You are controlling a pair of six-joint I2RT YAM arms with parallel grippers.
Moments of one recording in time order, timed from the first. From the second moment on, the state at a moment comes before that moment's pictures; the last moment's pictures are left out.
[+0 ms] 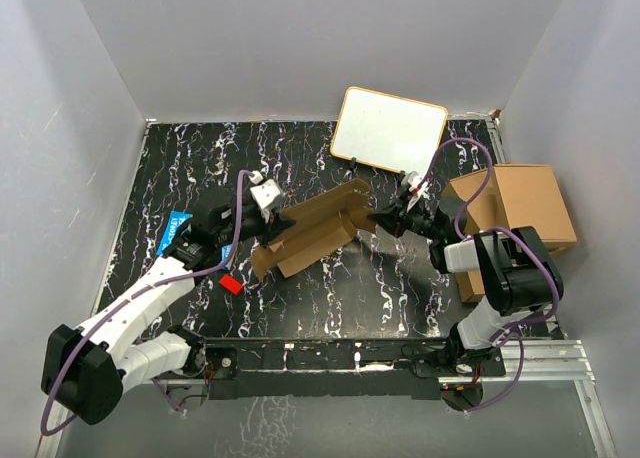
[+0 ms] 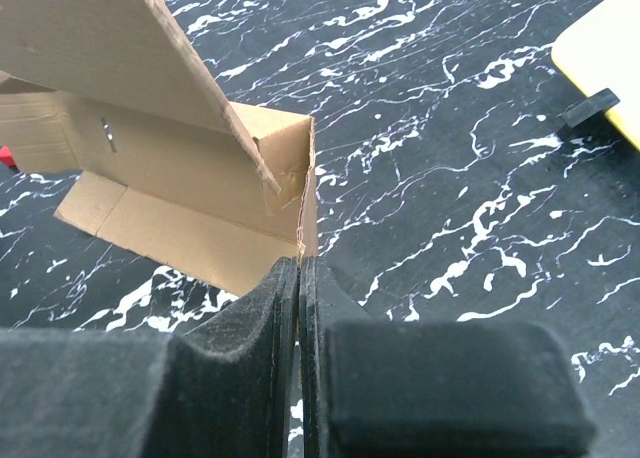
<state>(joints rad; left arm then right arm) -0.51 1.04 0.73 0.01 0.55 0.18 0.12 1.63 0.46 1.10 -0.89 0.08</state>
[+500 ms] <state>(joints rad) -0.50 1.00 0.61 0.09 0.55 0.09 0.12 1.56 0.39 1.06 -0.95 0.08</state>
